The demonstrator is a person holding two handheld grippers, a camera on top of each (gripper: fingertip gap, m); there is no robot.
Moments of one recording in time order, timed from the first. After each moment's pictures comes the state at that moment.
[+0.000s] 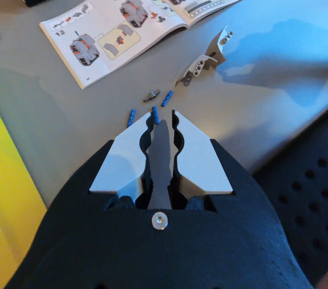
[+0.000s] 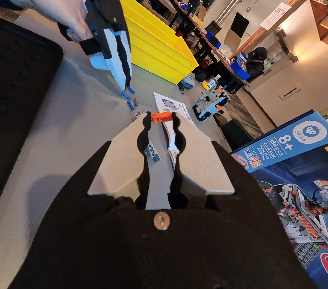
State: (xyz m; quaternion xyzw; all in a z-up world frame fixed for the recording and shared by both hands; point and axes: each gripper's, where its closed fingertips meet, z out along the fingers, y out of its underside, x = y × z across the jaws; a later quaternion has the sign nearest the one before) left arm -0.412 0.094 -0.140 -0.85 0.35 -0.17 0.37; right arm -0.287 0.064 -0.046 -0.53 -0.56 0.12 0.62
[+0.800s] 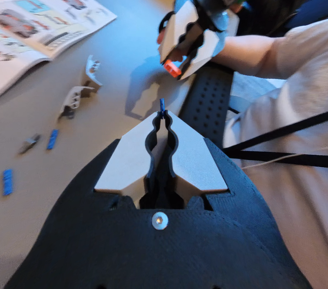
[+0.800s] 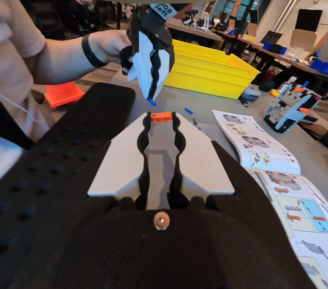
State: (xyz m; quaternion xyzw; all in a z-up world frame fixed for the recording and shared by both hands) left arm -0.340 -0.006 -0.079 -0.72 0.46 -0.45 0.25; right arm -0.305 0.005 -0.063 -0.53 -0.53 0.36 0.56
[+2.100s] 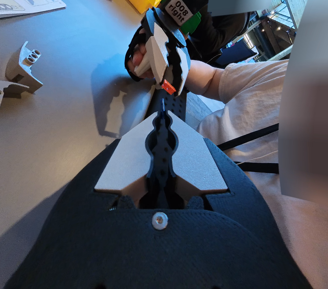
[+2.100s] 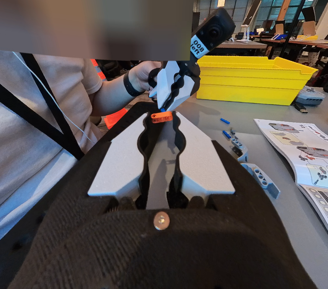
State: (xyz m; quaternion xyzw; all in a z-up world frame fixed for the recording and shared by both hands) left arm -0.319 -0.025 -0.069 -0.69 0.39 -0.59 0.16; right arm -0.301 -0.022 -0.054 -0.49 -0.51 0.51 0.49
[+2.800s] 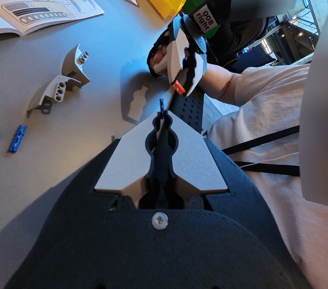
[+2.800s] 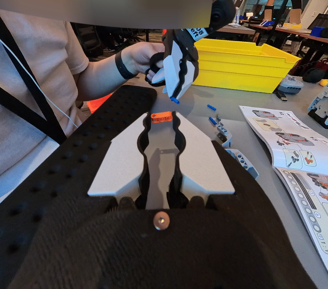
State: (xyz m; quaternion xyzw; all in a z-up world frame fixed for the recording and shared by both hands) left arm -0.335 0.009 -0.083 -0.72 0.37 -0.56 0.18; right arm -0.300 -0.006 -0.073 -0.52 -0.53 0.45 0.49
